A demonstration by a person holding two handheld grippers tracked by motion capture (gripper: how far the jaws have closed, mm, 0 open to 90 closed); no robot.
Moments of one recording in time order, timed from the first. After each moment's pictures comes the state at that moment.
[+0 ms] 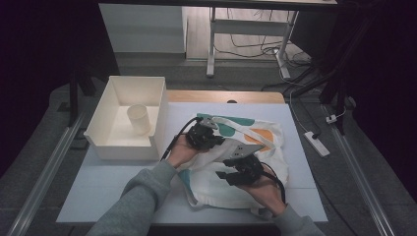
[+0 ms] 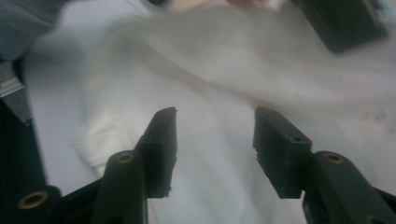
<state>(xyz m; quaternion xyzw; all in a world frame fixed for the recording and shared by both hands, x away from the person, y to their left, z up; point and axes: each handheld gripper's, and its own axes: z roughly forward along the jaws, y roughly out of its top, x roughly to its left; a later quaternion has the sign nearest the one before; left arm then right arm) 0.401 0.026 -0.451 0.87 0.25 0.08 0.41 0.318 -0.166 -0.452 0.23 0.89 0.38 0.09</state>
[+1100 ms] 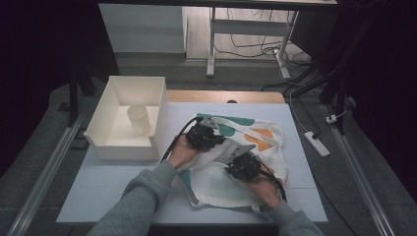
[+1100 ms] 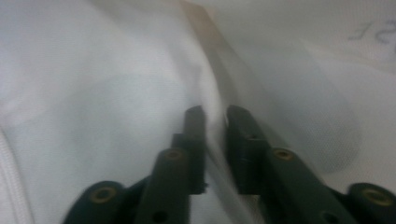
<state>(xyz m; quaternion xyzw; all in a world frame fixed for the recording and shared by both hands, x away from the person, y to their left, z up) 0.399 0.024 -0.450 0.87 0.25 0.09 0.42 0.354 -0.174 -0.506 0.25 0.92 0.28 0.13</state>
